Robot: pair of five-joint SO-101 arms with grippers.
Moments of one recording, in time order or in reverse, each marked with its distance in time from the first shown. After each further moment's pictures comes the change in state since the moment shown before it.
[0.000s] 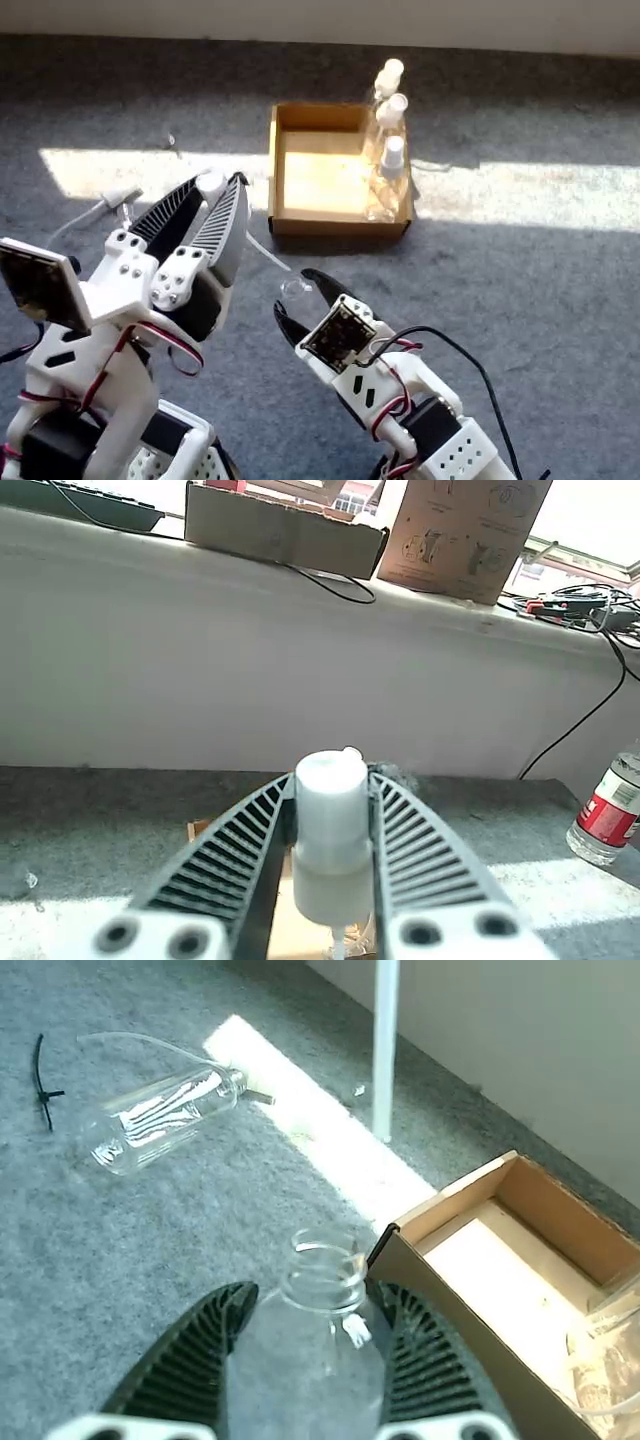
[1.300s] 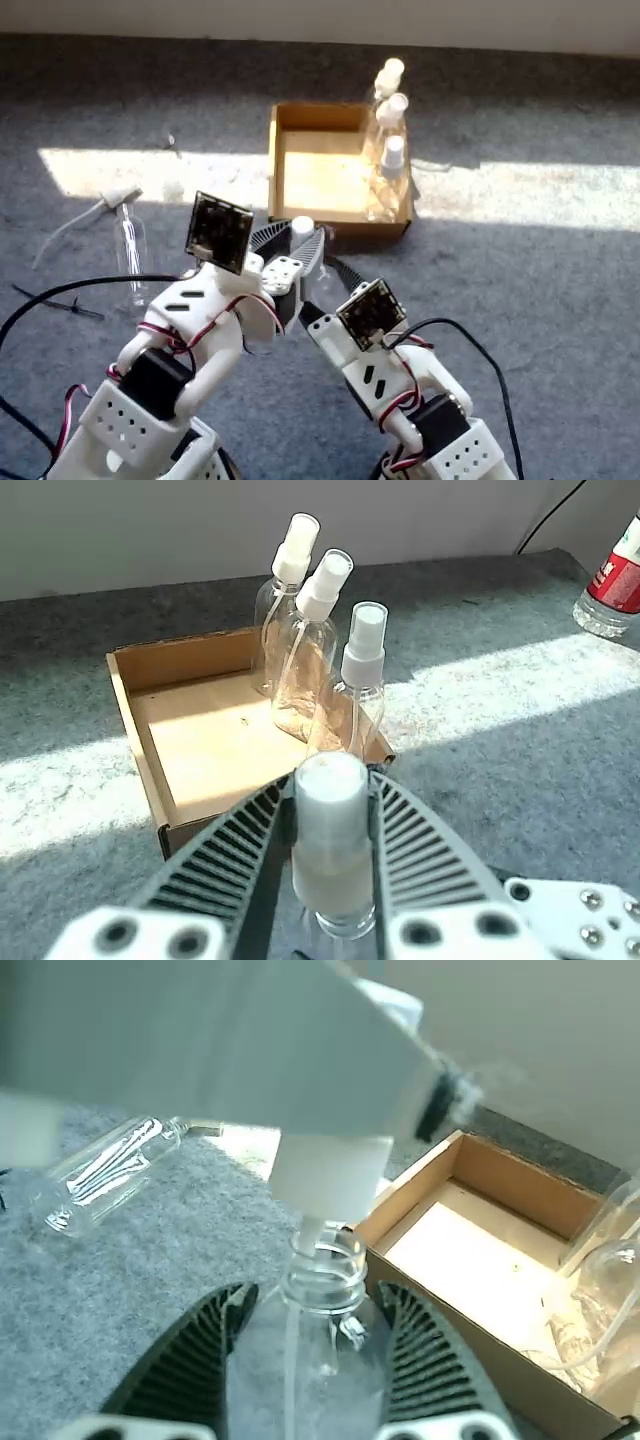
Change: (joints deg) left arm 10.4 8.2 21.2 -9.6 -3.3; right arm 5.1 -0.2 -3.8 1.5 -9.6
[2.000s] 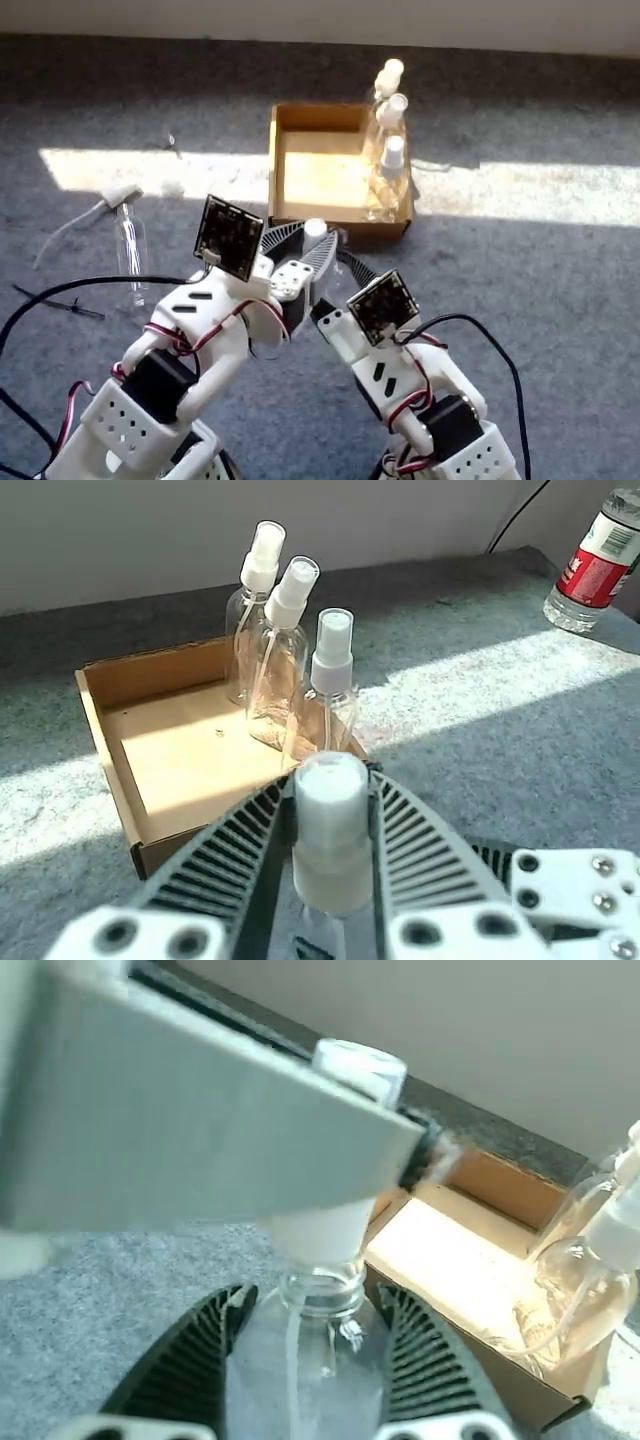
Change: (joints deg) left arm 5.5 2.7 0.2 -1.0 0.0; right arm 3.1 0.1 -7.6 7.6 0.0
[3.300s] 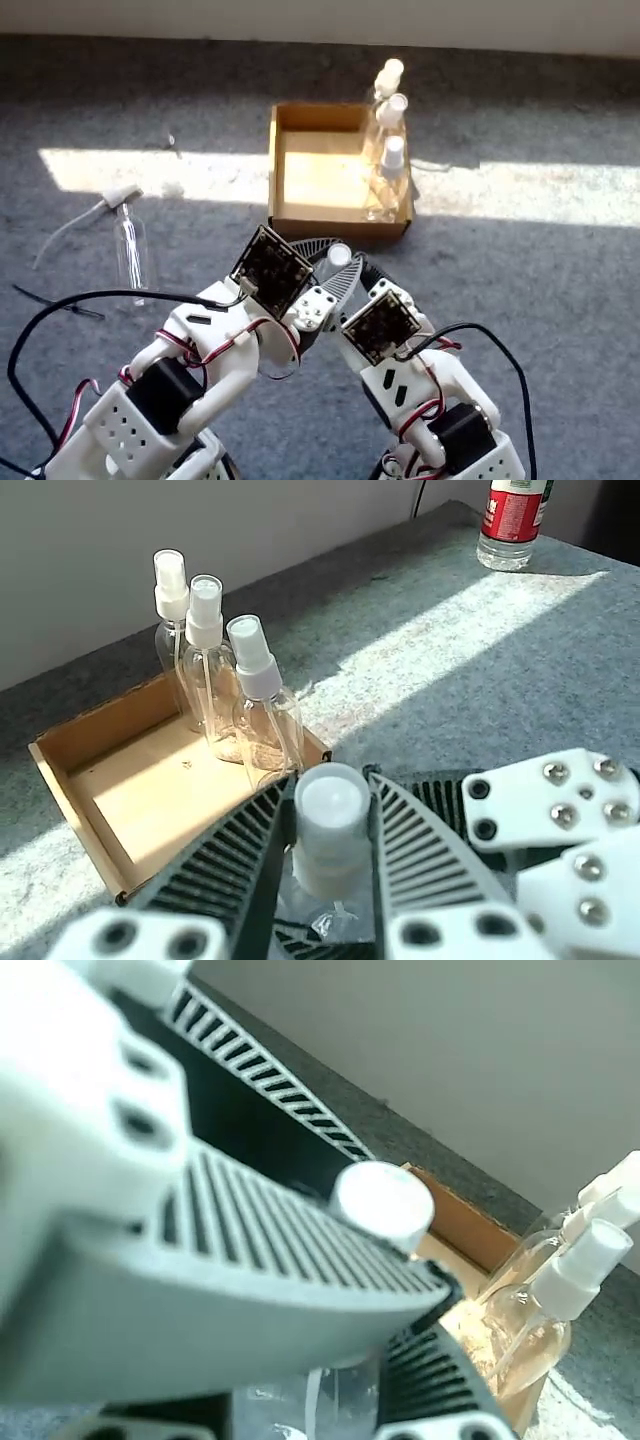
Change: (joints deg) left arm 3.6 0.0 -2.3 2.5 -12.3; right arm -1.1 -4.1 -4.0 5.4 9.3
